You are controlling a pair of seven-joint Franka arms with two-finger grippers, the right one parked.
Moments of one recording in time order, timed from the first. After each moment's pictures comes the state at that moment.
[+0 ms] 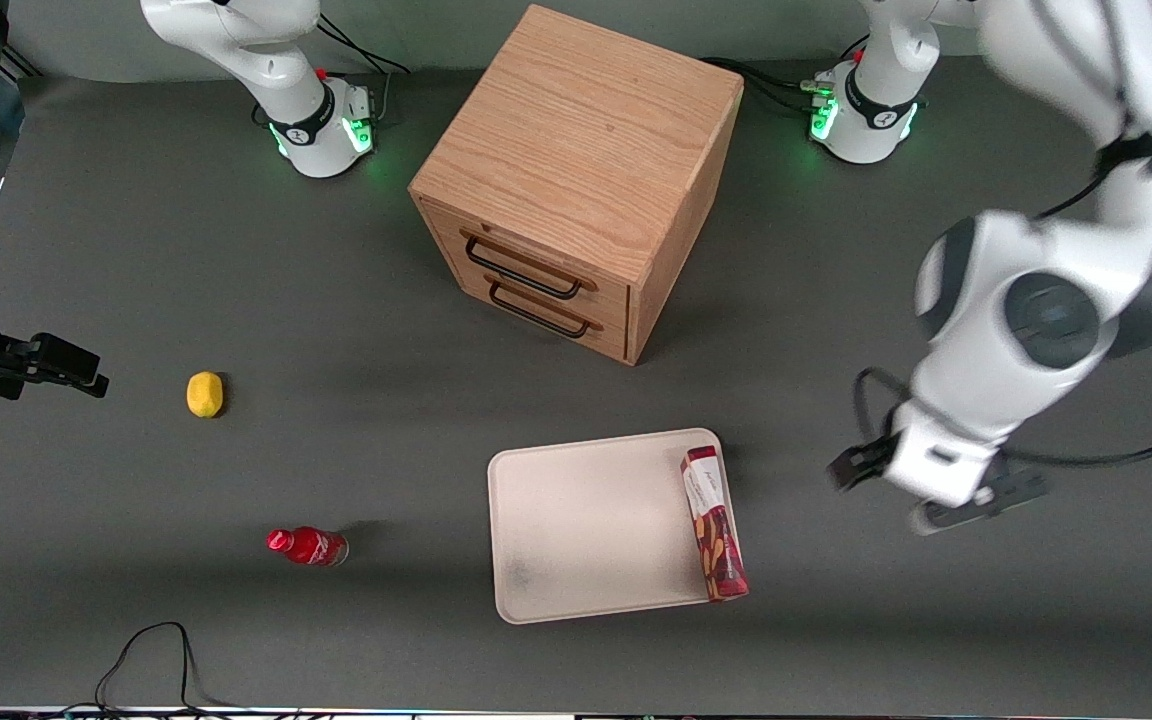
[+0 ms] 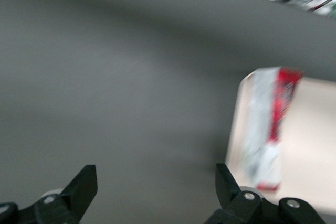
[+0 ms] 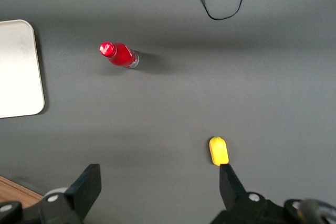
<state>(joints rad) -0.29 0.37 0.08 -1.44 0.04 1.87 -0.51</state>
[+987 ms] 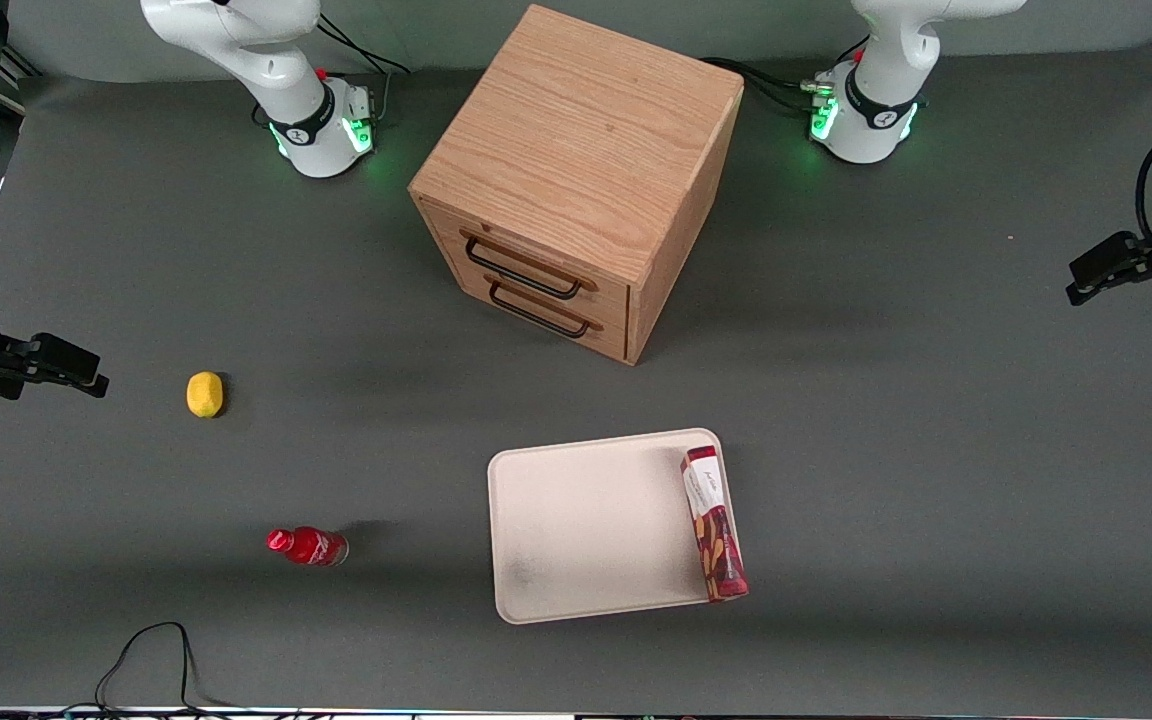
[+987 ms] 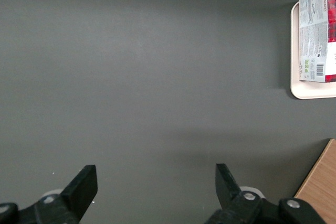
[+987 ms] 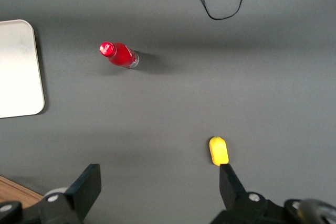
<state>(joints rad) -0.03 -0.05 0.06 -1.71 0.02 1.70 -0.02</state>
